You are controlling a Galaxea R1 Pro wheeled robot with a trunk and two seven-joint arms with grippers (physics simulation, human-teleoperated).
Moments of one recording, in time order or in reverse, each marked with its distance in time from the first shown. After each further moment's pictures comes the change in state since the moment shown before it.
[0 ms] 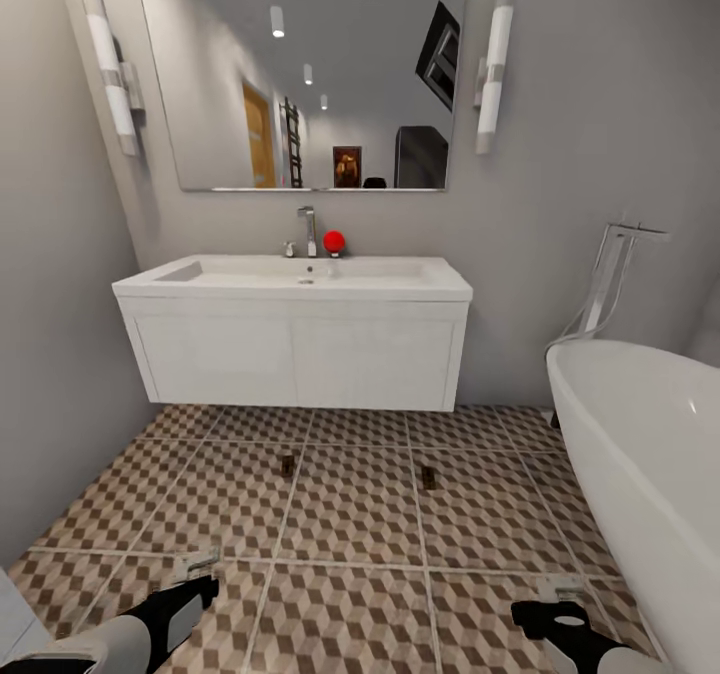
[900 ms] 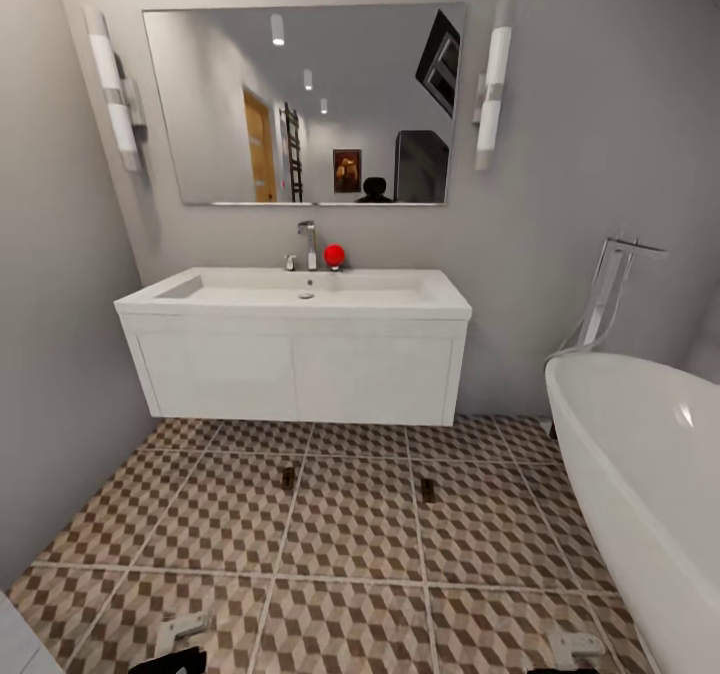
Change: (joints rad) left arm 0.141 -0.002 0.001 0.001 0.005 -0.001 -0.016; right arm 0.125 0.000 0.001 0.000 0.001 -0.003 0.002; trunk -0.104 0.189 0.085
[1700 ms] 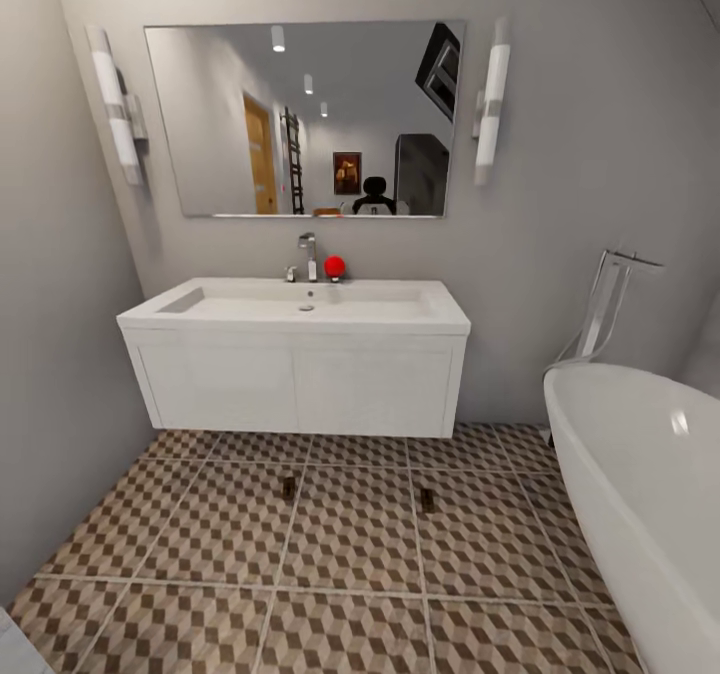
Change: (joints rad) left arm 0.163 -0.009 -0.001 0.000 0.094 -0.002 -0.008; right arm 0.194 0.015 -0.001 0.001 -0.001 -0.030 0.014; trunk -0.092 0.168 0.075
